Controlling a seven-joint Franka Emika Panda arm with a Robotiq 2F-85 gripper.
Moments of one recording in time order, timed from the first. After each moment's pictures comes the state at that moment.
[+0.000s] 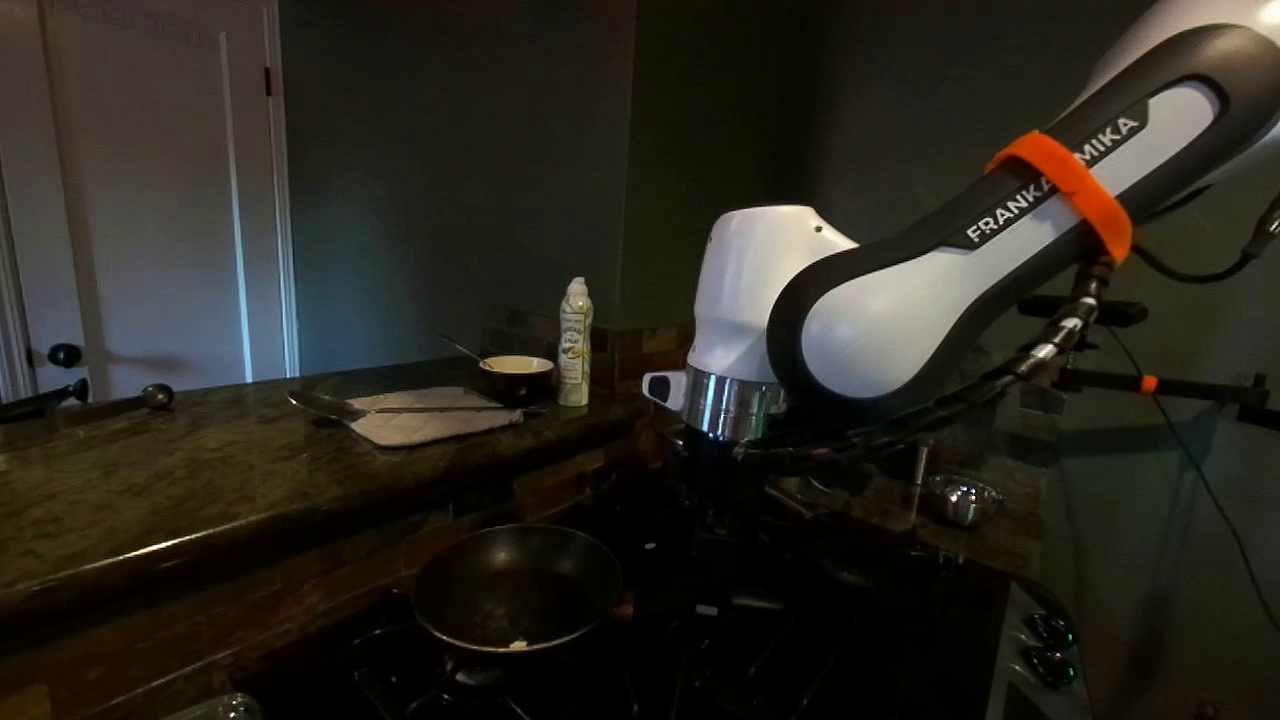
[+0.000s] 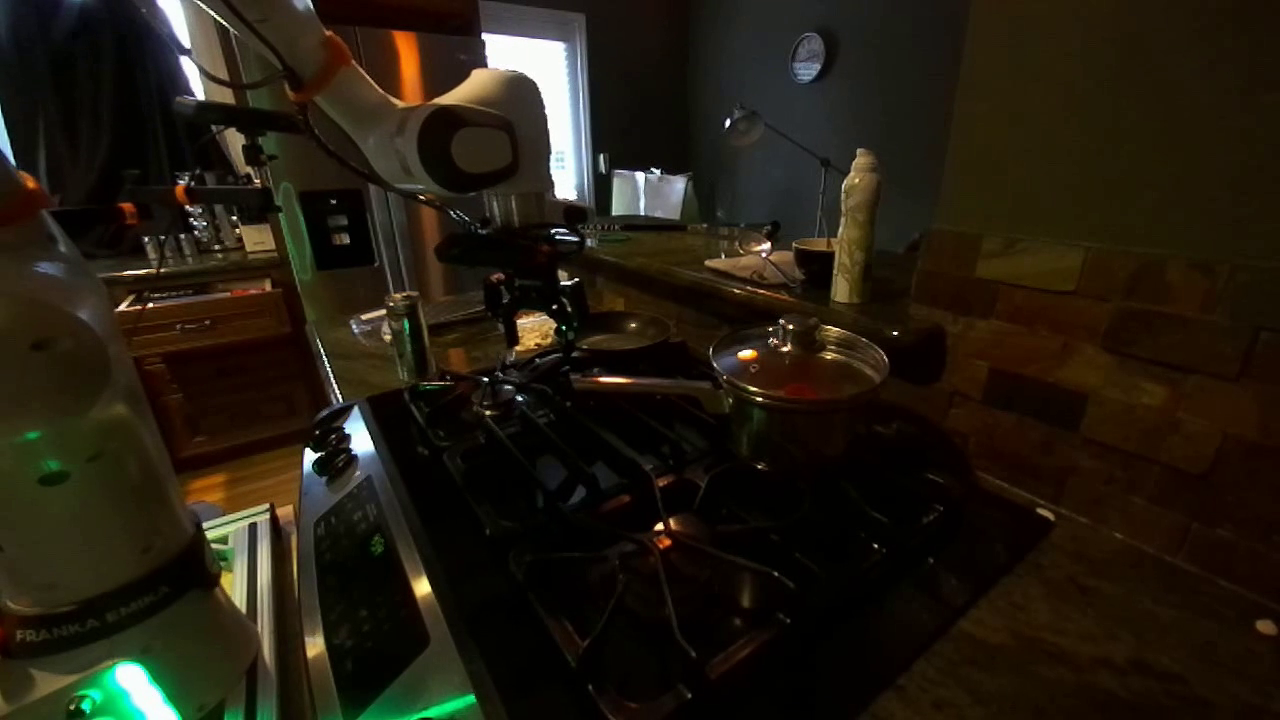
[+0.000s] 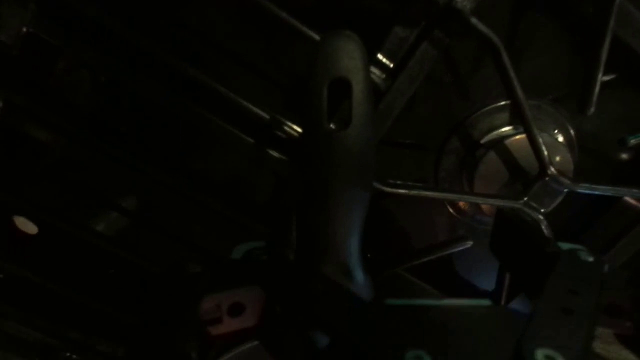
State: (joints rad) arm 0.20 -0.22 0.07 -2.56 0.01 2.41 -0.33
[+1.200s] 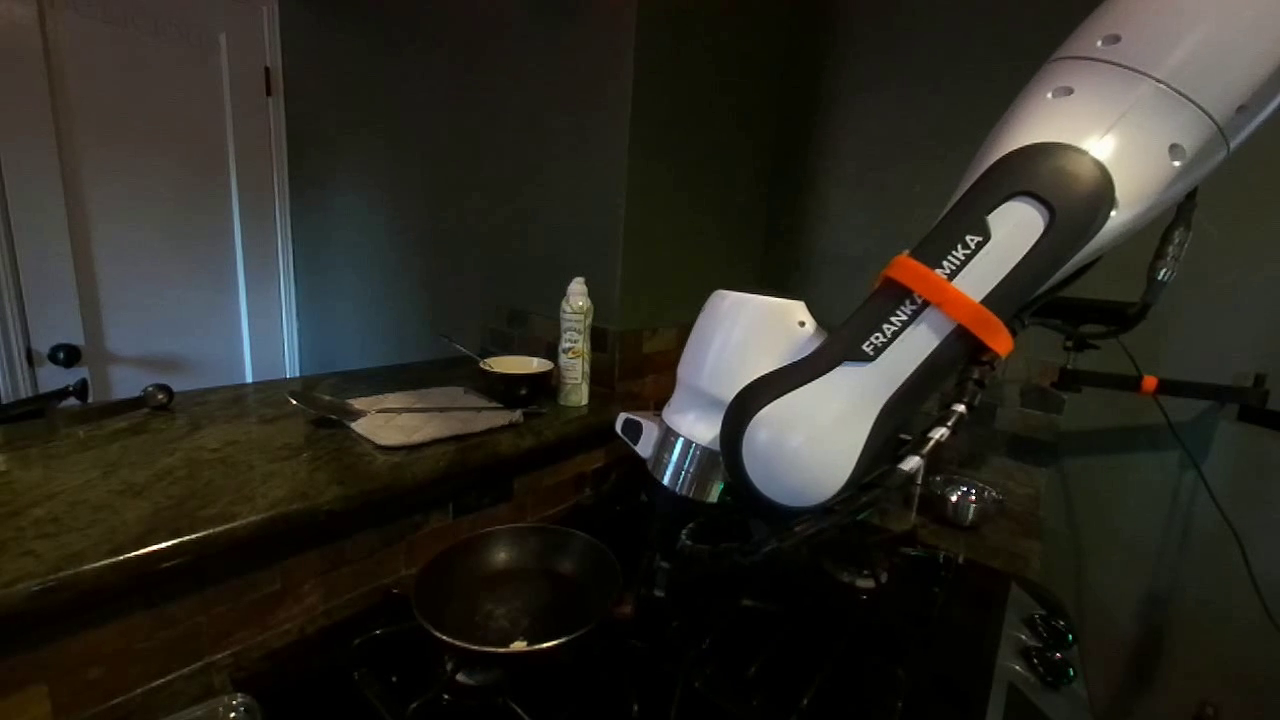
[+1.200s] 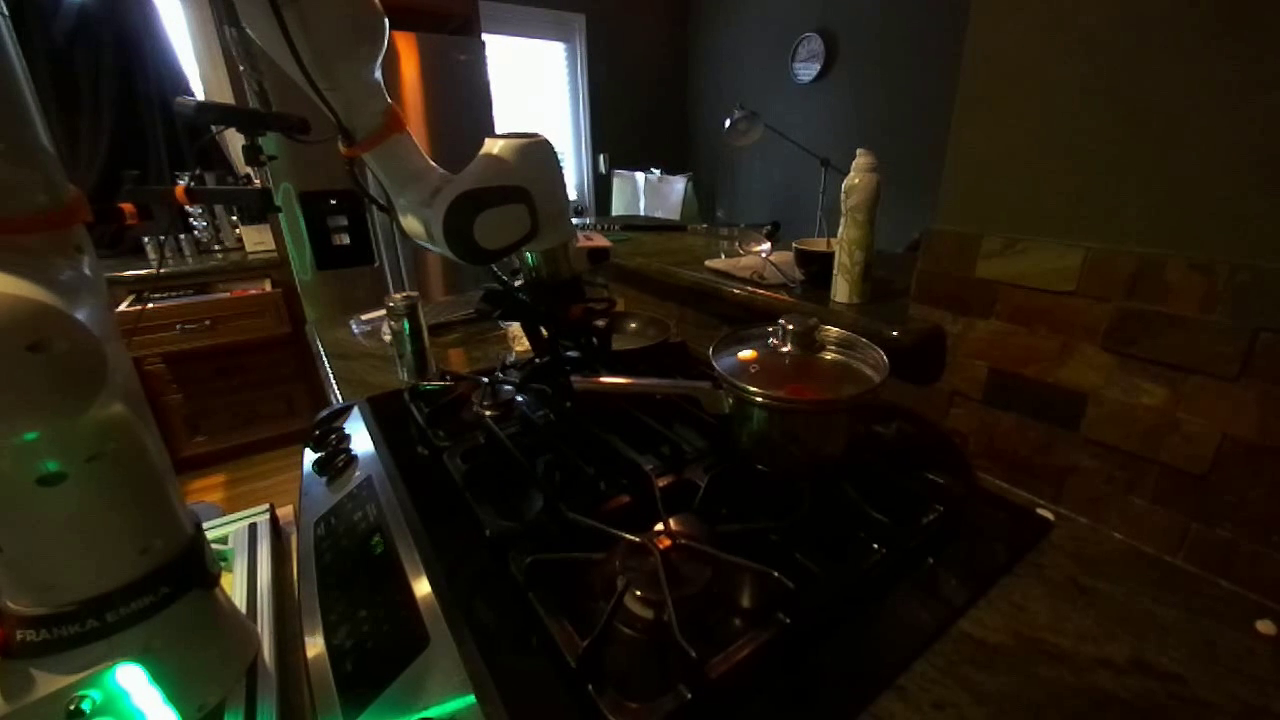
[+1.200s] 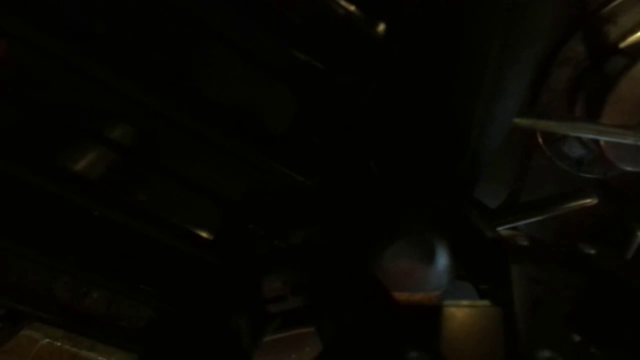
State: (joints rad) arm 0.19 -0.01 0.07 -2.56 0.09 2.81 -0.43
